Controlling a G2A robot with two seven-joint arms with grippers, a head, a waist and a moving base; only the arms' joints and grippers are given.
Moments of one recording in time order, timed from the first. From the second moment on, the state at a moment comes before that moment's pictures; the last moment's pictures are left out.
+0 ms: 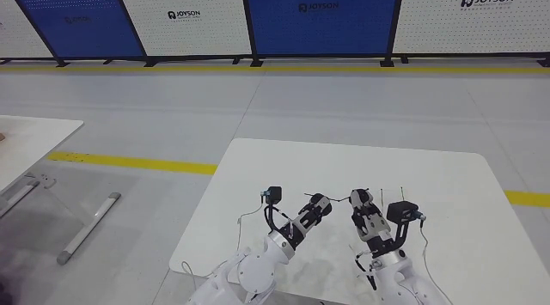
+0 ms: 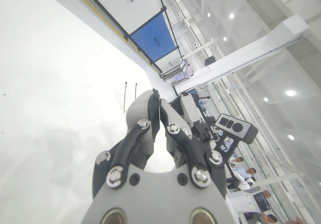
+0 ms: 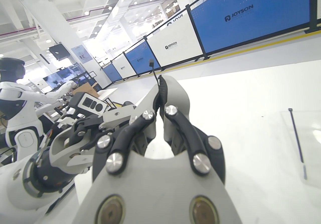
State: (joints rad) left arm 1.45 -1.24 -1.00 -1.63 0.11 -0.15 0.02; right arm -1.45 -1.29 1.04 -1.60 -0.81 -0.14 -0.21
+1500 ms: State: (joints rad) left arm 1.45 -1.24 -1.00 -1.63 0.11 -0.15 0.02; right arm -1.45 -1.32 1.04 -1.57 -0.79 -0.15 -0.19
